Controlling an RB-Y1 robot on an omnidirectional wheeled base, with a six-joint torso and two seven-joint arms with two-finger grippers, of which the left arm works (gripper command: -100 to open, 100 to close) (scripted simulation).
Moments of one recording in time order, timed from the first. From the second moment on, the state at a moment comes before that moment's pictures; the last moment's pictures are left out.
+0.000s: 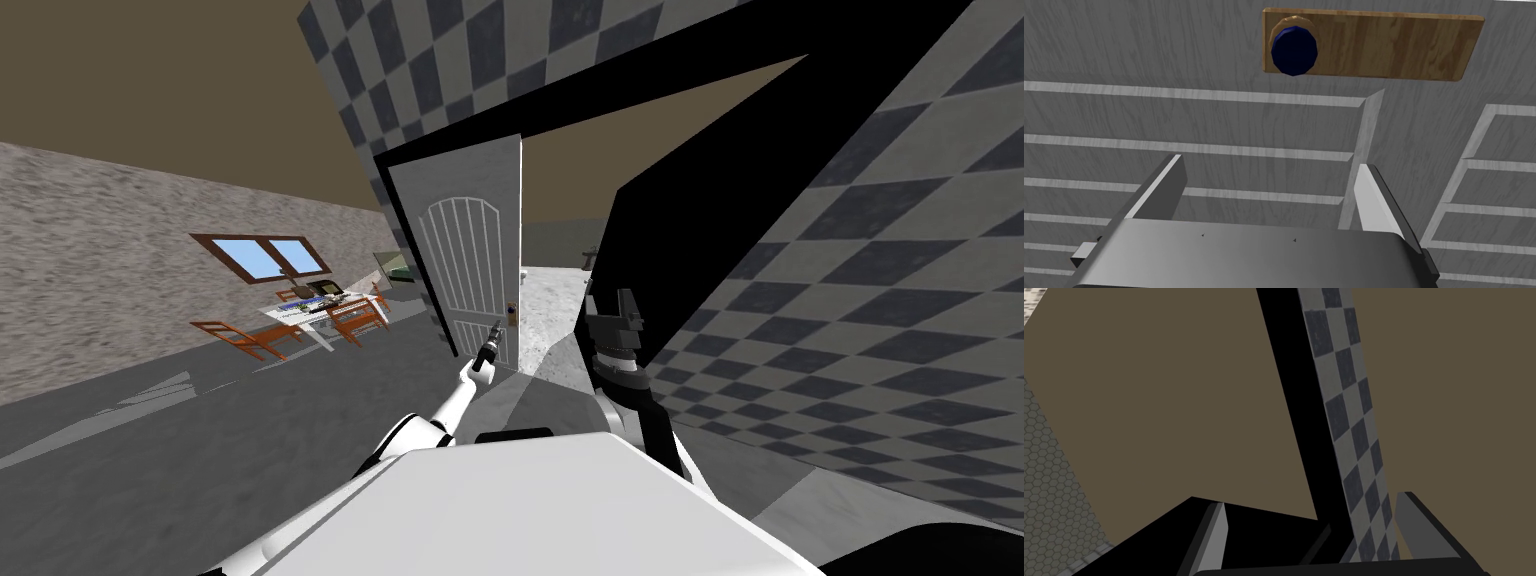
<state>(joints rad) -0.46 0.00 -0.19 -0.71 0.06 -0.46 0.05</state>
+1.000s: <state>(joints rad) -0.46 0.01 -0.17 -0.68 0.06 -0.48 0.05</state>
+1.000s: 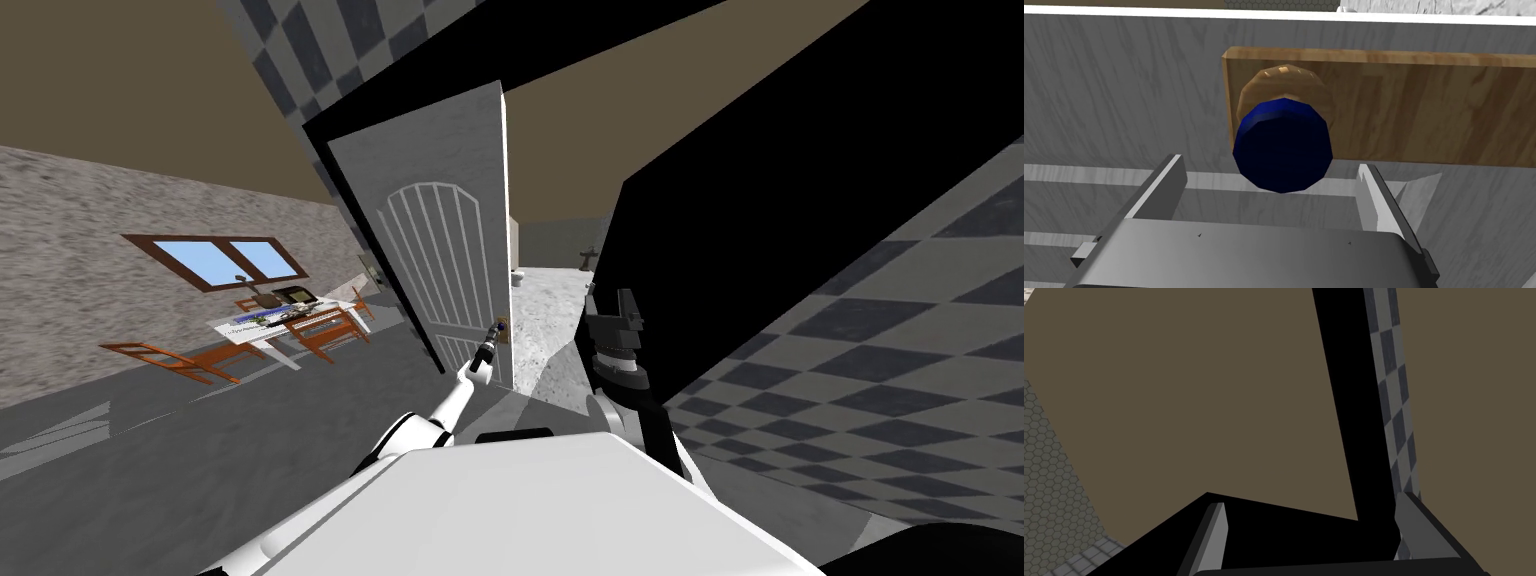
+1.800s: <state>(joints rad) -0.47 0.00 -0.17 -0.67 0.06 -0.48 0.05</state>
